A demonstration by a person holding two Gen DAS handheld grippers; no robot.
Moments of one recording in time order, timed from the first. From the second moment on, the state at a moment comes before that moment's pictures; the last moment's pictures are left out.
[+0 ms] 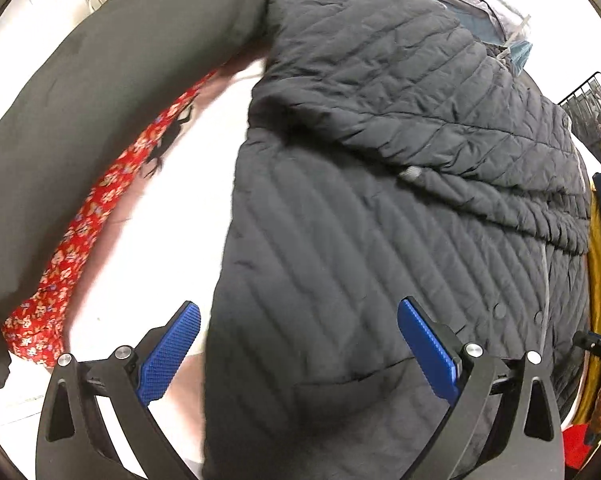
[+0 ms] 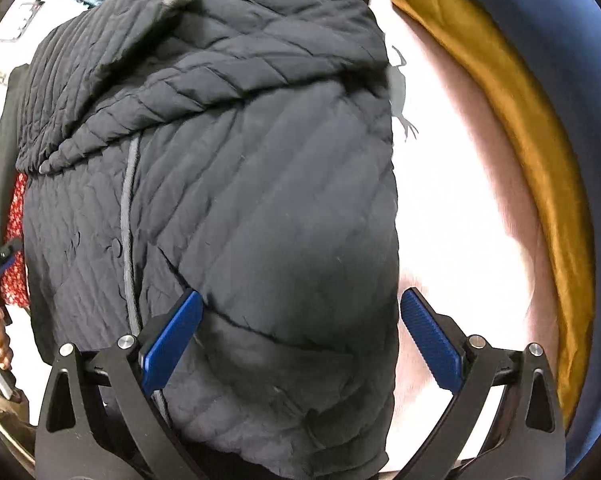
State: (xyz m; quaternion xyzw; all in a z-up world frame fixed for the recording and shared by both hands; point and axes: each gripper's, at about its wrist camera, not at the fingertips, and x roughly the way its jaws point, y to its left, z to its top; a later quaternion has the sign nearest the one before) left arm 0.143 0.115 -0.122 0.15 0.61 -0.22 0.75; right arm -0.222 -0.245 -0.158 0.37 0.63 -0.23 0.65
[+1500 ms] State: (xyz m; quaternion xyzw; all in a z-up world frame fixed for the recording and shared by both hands) left arm 0.106 0.237 -0.177 0.08 0.70 -0.36 0.61; right arm -0.406 -0.214 -0.177 0.45 0.62 -0.12 0.63
